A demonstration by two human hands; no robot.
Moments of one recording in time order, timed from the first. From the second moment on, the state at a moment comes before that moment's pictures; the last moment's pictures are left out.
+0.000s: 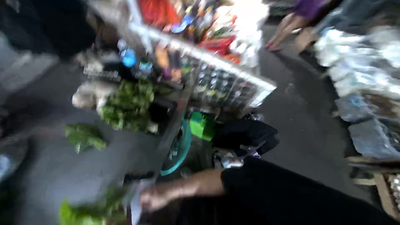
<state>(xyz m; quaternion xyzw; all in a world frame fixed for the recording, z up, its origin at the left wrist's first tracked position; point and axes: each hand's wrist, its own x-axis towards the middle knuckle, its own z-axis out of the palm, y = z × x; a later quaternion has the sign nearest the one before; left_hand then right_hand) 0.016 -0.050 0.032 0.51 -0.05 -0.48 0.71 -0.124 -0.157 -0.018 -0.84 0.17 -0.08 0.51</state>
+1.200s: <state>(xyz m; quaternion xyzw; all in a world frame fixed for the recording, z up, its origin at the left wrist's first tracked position) -0.005 0.060 -0.044 0.37 0.14 -0.46 0.79 -0.035 -0.101 0.006 -0.84 0.23 0.23 0.43</state>
